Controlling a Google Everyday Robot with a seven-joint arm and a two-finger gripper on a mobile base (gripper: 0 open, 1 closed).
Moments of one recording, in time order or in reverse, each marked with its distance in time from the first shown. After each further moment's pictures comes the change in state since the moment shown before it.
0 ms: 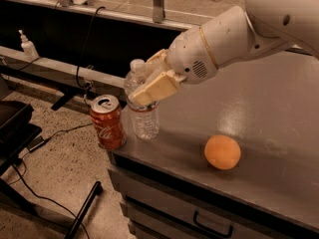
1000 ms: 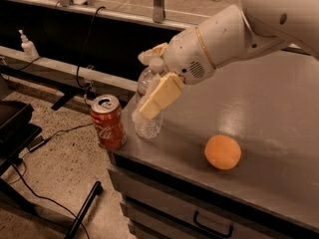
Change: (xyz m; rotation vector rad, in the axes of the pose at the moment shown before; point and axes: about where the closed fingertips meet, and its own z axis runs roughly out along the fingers) arm -0.006 0.004 0.003 -0.005 0.003 -0.011
